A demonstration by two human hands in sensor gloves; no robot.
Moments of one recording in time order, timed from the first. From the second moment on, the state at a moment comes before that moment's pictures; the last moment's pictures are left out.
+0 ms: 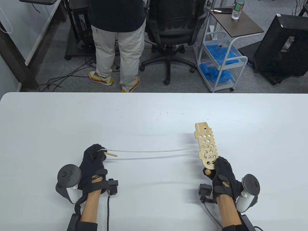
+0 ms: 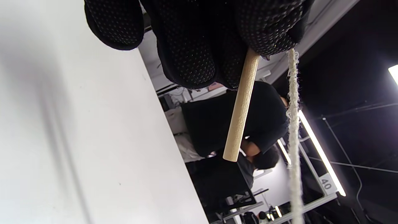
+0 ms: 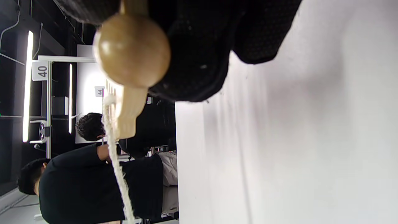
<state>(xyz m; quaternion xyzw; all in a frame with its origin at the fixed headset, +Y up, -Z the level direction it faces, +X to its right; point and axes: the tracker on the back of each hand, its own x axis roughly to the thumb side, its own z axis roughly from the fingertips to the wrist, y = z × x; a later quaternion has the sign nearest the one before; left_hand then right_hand) -0.272 -0.722 -0.259 0.15 0.14 0.51 0.84 0.240 -0.782 -0.234 -0.26 -0.04 0.66 0.70</state>
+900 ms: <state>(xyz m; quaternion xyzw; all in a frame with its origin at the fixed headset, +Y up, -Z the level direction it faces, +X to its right) -0.178 -0.680 -0.235 0.21 -0.11 0.36 0.90 0.168 -0.760 -0.221 -0.10 0.01 0.76 0.65</state>
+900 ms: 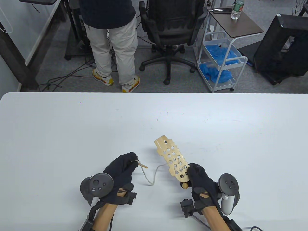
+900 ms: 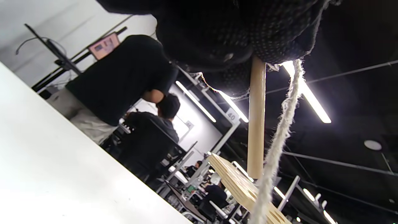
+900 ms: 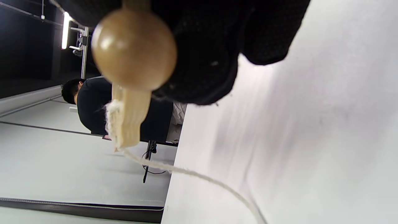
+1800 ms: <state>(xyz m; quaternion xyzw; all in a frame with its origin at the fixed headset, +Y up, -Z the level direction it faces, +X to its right) -0.157 -0.678 -0.223 0.21 -0.17 0.33 0.91 0.149 -0.753 -0.220 -0.04 -0.01 0.83 0.56</state>
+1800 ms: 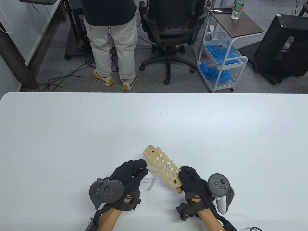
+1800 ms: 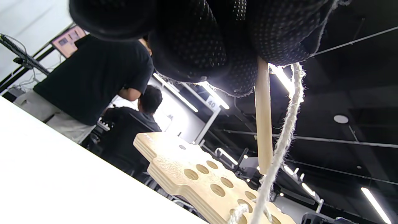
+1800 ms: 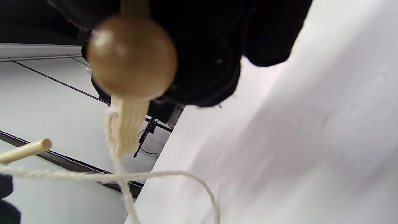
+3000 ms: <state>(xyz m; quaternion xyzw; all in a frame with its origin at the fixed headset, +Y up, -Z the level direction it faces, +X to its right) -0.129 -0.677 -0.210 0.22 -0.18 0.18 0.94 0.134 -0.748 -0.219 0.03 0.02 0.84 0.54</state>
